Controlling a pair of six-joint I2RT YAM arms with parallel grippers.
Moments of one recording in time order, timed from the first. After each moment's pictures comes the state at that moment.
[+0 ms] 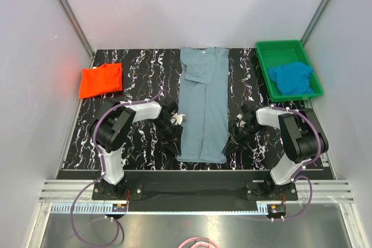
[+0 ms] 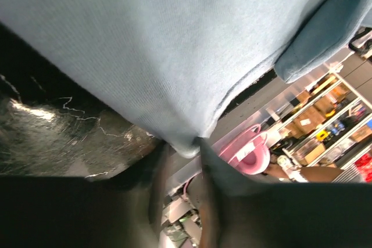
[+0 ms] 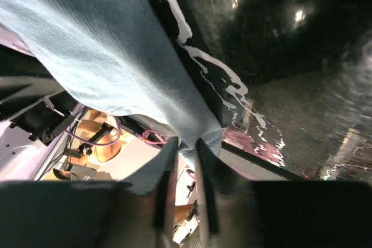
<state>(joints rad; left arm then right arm) -0.57 1.89 1.06 -0.81 0.72 -0.32 0.25 1.68 0.76 -0.69 -0.70 0.59</state>
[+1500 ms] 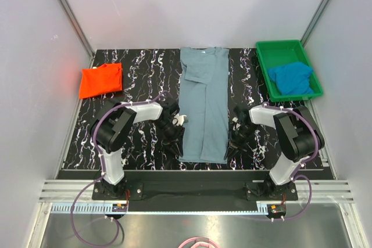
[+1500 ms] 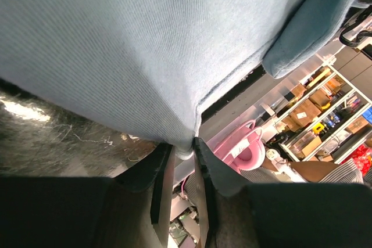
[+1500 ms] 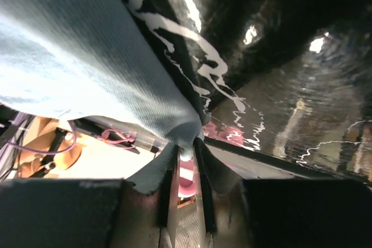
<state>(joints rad) -0.59 1.89 1.05 -0.79 0.76 -0.33 0.35 1.71 0.80 -0.82 -0.56 0.54</state>
